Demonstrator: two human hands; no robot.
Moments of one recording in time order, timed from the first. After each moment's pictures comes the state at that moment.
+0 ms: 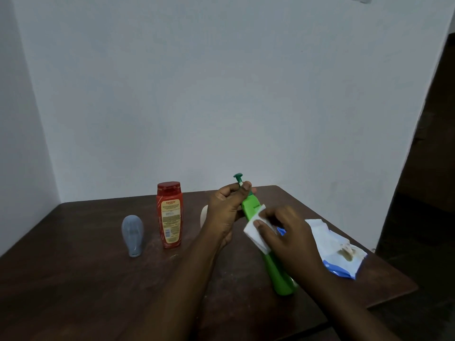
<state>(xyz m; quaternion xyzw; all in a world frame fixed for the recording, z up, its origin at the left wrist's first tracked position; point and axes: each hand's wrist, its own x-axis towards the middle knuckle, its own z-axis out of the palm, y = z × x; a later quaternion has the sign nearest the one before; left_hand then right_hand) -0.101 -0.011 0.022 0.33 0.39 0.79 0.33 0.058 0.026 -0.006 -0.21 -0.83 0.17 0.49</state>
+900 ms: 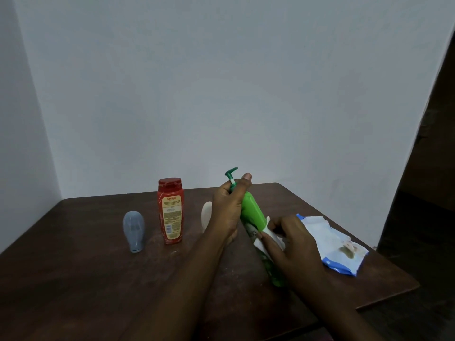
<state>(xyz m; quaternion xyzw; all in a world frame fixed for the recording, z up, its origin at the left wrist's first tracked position) -0.097 0.002 0.018 0.30 0.45 0.80 0.25 0.067 0.021 -0.033 -0.24 -0.84 0.13 0.48</state>
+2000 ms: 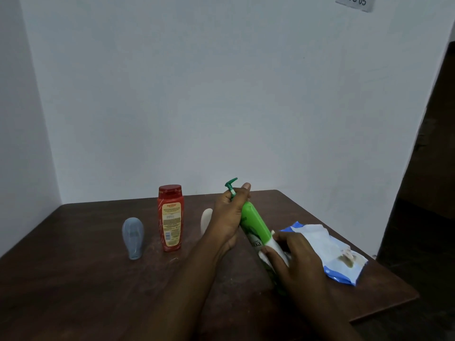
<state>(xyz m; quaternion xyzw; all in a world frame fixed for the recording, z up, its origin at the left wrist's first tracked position) -0.095 -0.005 0.023 0.30 0.46 0.78 0.30 0.079 0.010 -0.040 -0.29 -0.82 0.17 0.46</state>
